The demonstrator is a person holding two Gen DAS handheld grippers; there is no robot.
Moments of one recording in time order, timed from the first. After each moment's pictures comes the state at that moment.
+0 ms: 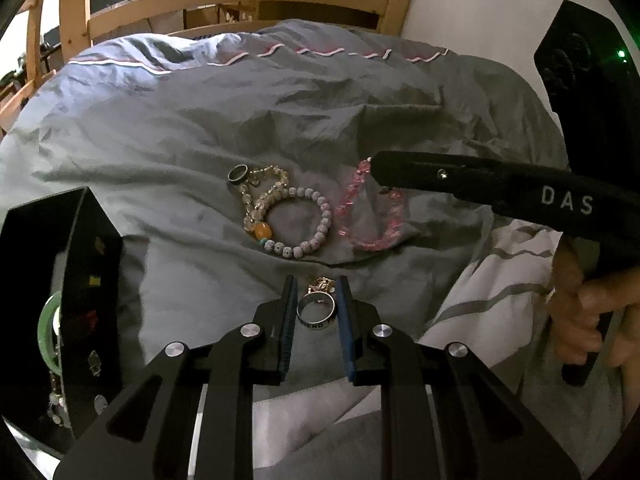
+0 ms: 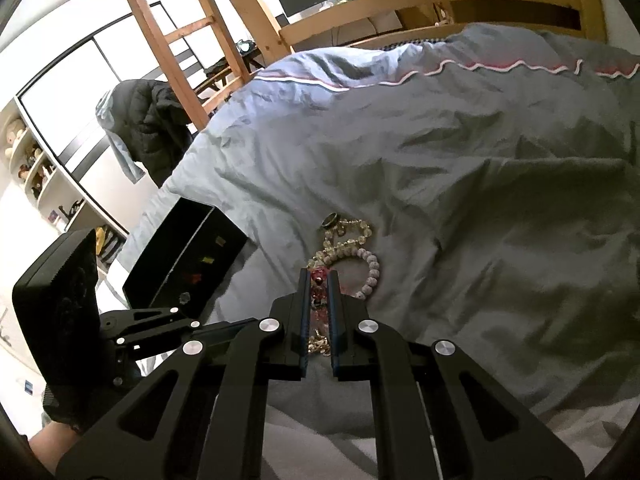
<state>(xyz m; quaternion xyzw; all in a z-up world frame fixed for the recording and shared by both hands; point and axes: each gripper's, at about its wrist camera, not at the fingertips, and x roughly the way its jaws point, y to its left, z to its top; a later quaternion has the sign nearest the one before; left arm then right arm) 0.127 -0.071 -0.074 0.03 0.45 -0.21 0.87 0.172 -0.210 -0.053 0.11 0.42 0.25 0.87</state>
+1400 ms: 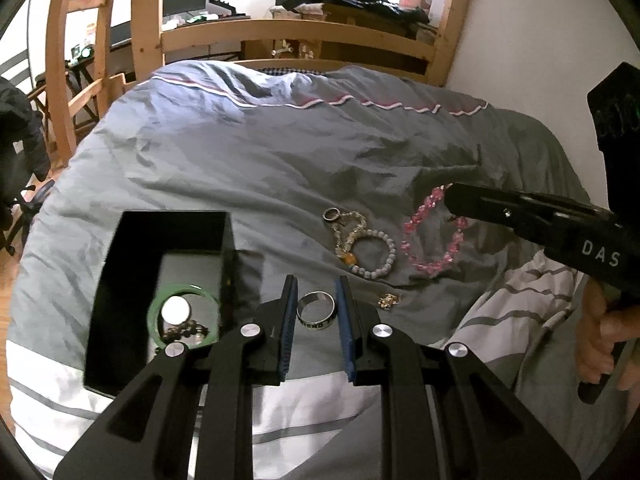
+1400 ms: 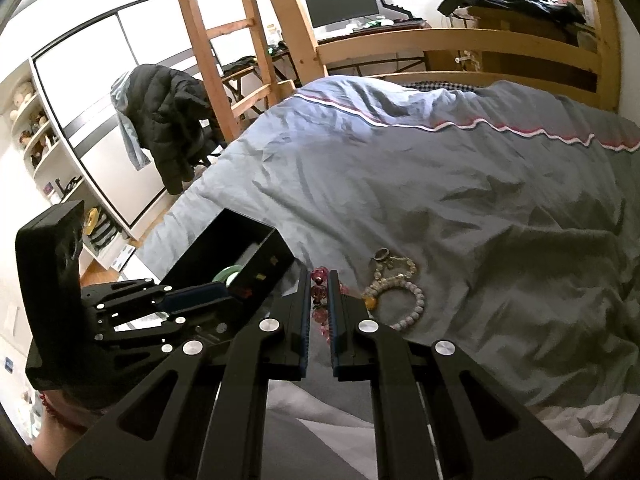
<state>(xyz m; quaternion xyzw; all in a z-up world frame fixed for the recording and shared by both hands) 0.103 0.003 -0.007 0.00 0.42 -0.13 0.90 0.144 -0.150 0.015 0.05 0.38 0.25 0.89</state>
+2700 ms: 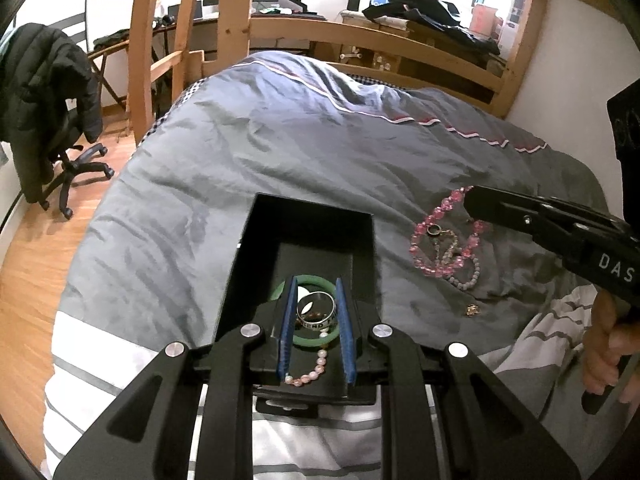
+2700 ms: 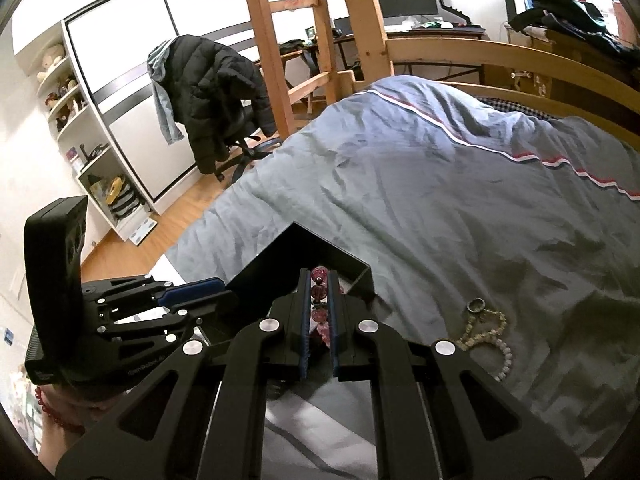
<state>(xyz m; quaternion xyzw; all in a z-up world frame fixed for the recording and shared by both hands) 0.106 0.107 -0.003 -0.05 0.42 -0.04 0.90 0.169 -0.042 0.022 0.00 0.39 0.31 0.87</state>
